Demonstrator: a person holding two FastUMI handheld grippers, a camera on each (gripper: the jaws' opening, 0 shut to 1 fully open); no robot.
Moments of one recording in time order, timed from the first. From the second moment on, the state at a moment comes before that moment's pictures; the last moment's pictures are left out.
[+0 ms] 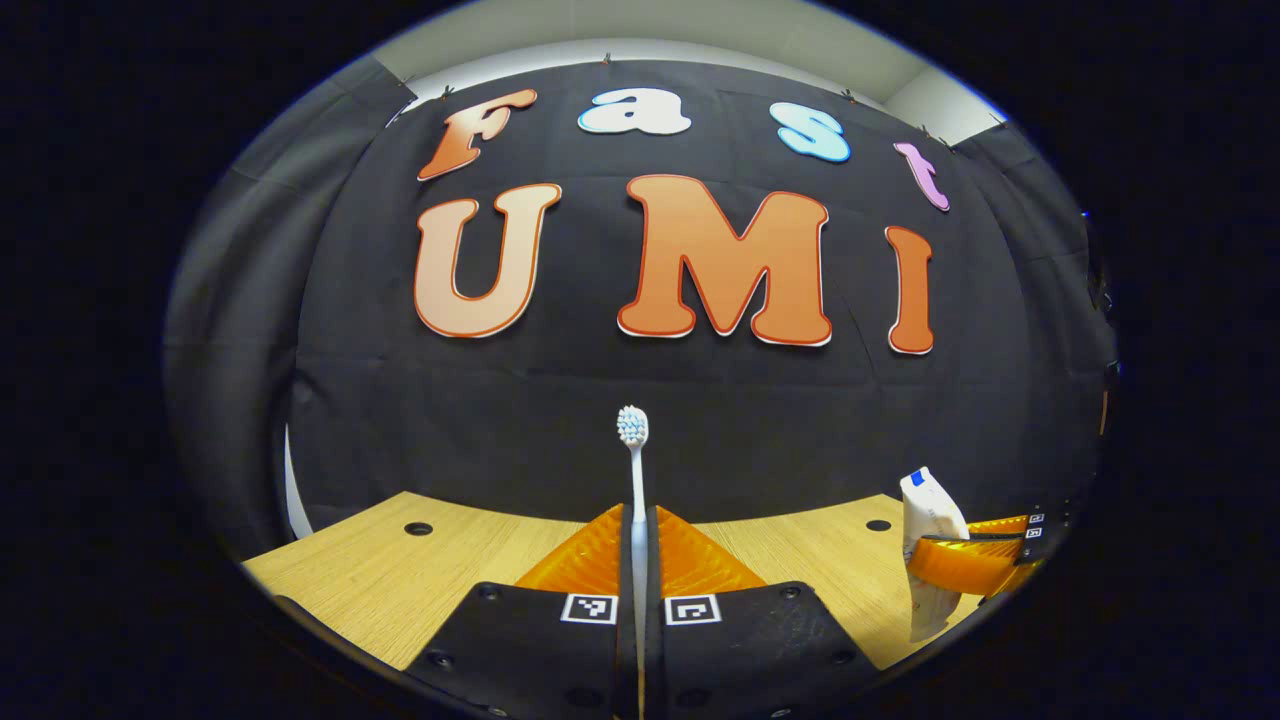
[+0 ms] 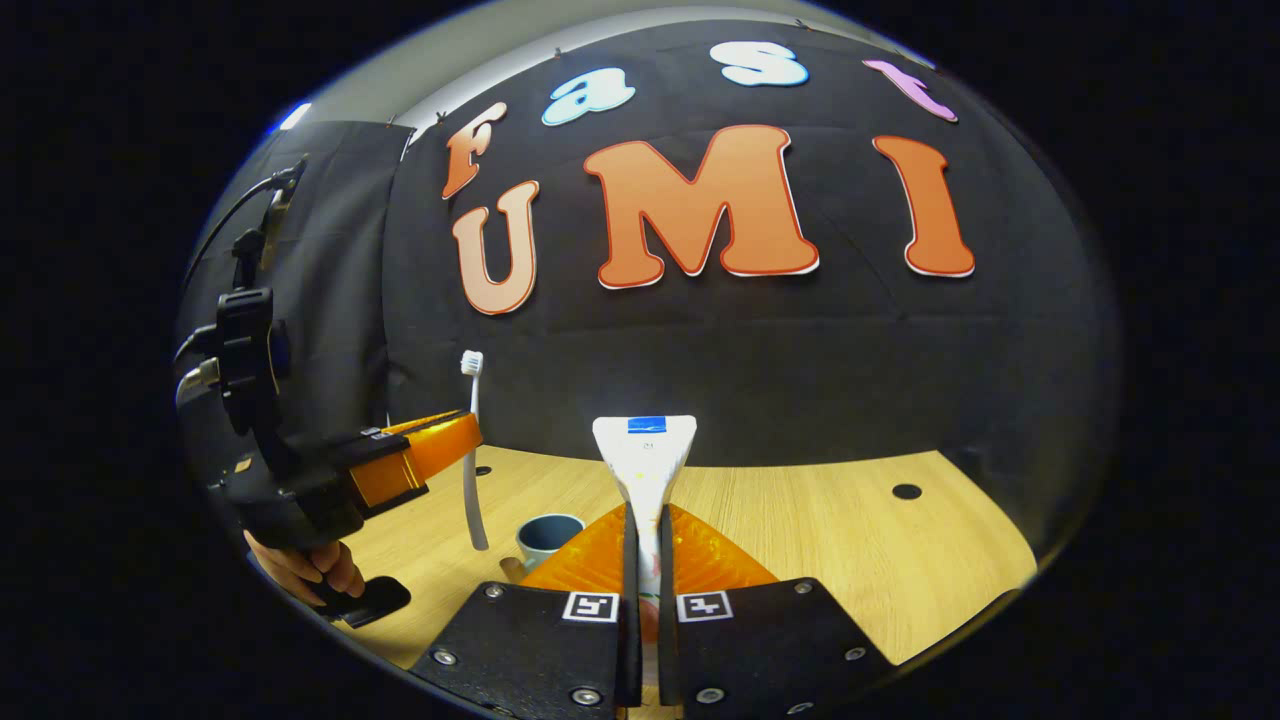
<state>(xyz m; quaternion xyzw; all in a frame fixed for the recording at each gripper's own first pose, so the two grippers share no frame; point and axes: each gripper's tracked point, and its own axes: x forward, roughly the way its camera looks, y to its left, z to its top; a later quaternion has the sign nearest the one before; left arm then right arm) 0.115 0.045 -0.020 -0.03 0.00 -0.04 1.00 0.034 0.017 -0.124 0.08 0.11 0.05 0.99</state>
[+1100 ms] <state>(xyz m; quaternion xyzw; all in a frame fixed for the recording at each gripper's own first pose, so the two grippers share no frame) 0.194 0.034 -0.119 -0.05 0.05 -0.07 0.99 0.079 0.015 -0.124 0.06 0.07 0.04 1.00</state>
